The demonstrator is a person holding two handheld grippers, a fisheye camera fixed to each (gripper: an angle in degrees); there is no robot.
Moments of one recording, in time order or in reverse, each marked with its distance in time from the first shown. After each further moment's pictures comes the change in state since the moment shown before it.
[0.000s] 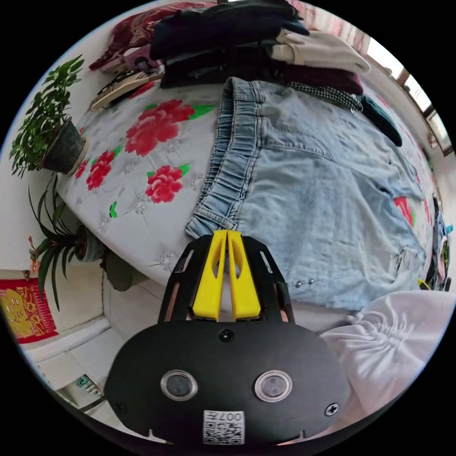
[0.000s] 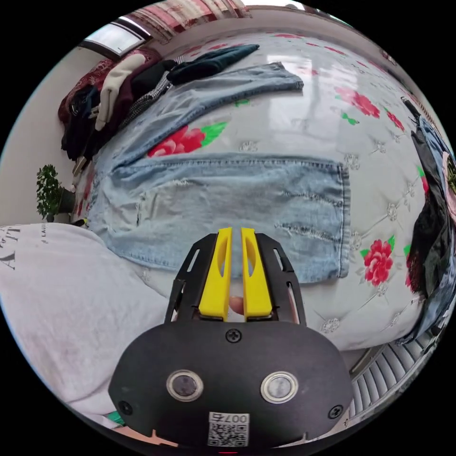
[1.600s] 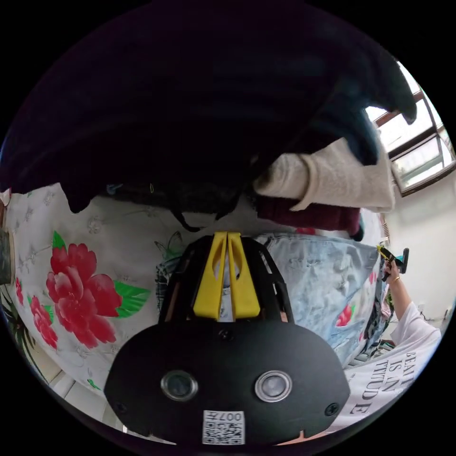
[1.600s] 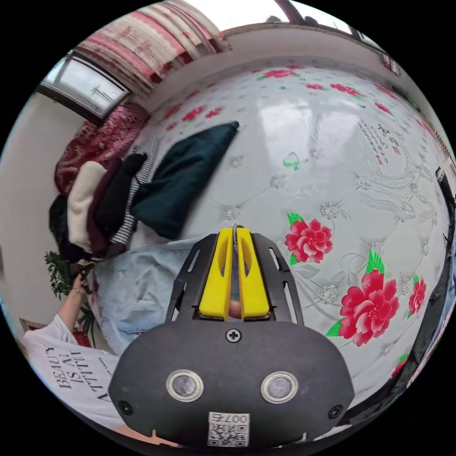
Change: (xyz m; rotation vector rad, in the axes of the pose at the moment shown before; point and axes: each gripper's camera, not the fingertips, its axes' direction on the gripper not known) left arm -0.095 -0.279 -0.030 0.186 0.484 -0.033; right arm 0.094 -0.272 -0.151 0.392 -0.232 0.015
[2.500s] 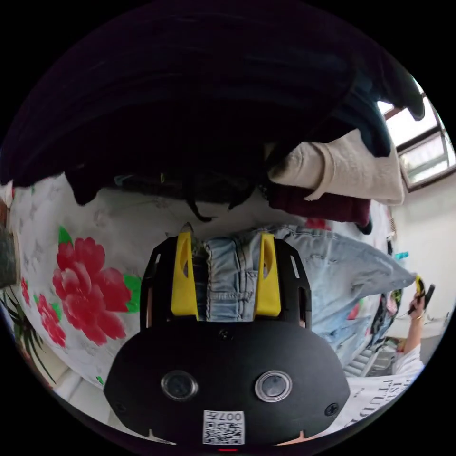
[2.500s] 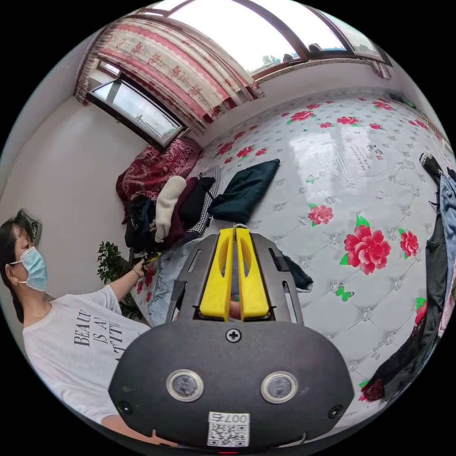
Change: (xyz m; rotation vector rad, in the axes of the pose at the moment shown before) left arm -0.025 0.016 0.029 -0.108 -0.130 0.061; right arm -0.033 0.178 -0.173 0.120 -0.149 -0.021
